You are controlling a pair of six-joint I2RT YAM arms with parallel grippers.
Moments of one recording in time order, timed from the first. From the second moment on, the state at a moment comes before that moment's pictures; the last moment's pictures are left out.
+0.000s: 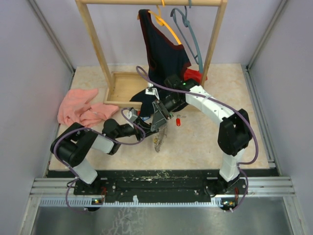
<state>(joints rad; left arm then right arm) -0.54 1.67 0.38 1.52 0.87 -0.42 0.61 1.84 1.63 -1.06 -1.23 -0.31</state>
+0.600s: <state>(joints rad) -0.53 1.67 0.38 1.52 0.87 -0.44 0.60 1.78 1.64 -1.11 -1.14 -0.51</state>
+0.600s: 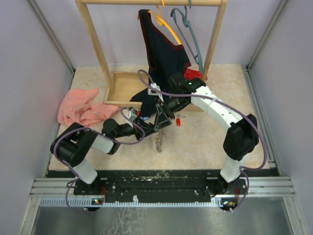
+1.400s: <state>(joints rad) -0.52 1.67 0.38 1.52 0.87 -0.44 0.51 1.39 0.96 -0.28 -1.03 -0.54</state>
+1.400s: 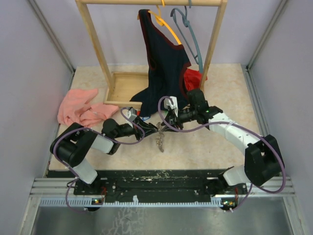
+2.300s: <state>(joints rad) -0.52 1.65 0.36 1.52 0.87 -0.44 0.58 1.43 0.94 -0.24 -0.94 -0.57</state>
